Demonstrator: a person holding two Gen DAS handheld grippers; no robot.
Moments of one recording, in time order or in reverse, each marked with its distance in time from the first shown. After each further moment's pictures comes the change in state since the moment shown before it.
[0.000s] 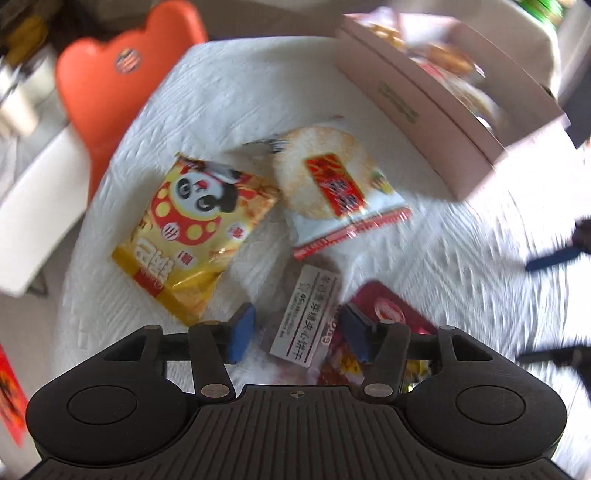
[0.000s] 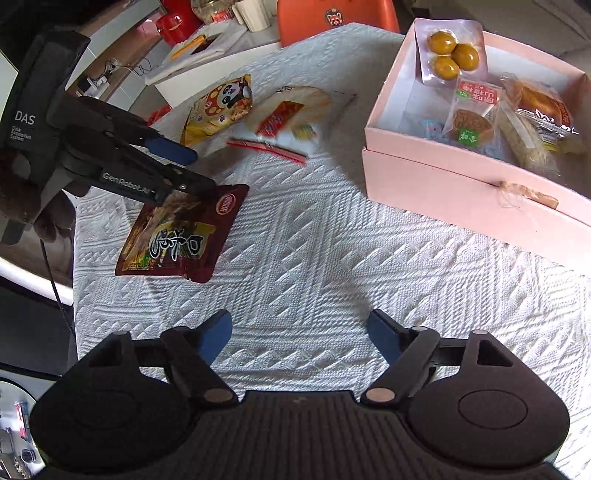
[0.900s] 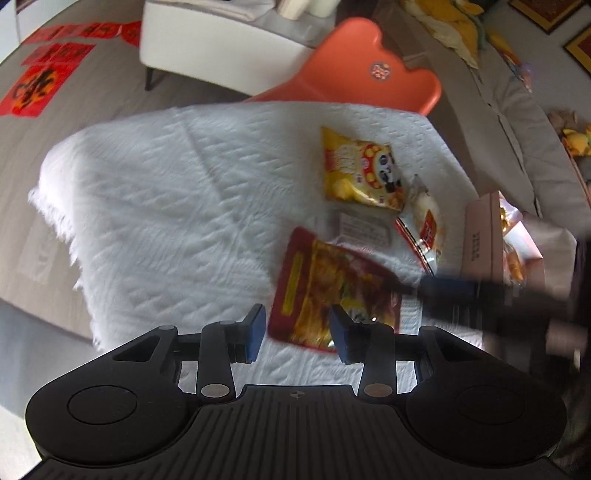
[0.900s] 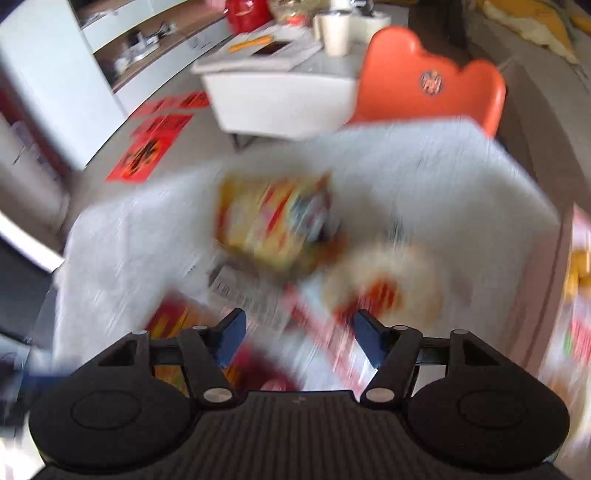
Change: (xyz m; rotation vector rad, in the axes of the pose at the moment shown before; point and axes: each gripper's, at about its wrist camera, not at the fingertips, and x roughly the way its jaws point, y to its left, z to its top) left arm -0.083 0.023 -0.139 -0.959 -0.220 -0.014; right arm 0.057 0.080 0.121 -0.296 -0.001 -0.017
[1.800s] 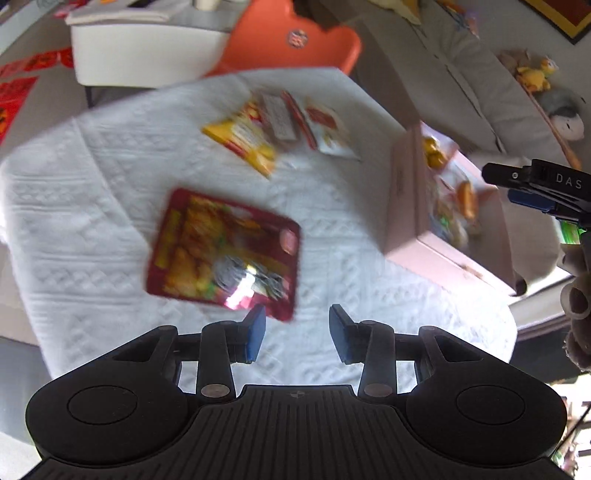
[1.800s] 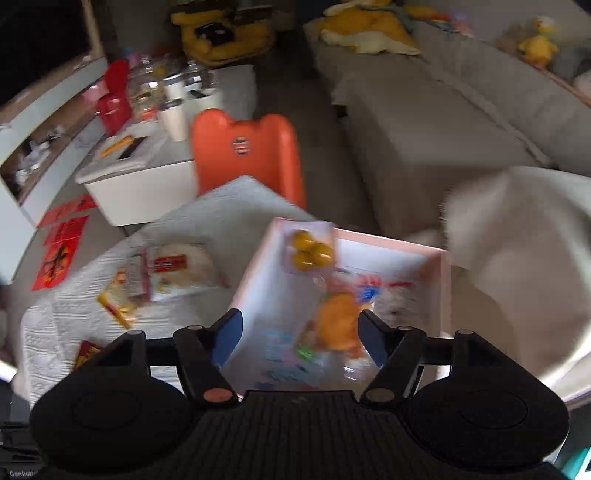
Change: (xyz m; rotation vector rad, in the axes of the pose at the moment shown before) left arm 0.001 -0.078 -0.045 0.158 0.032 -0.029; right arm -0.157 -0.118 -0.039 0.289 -0.222 -0.249
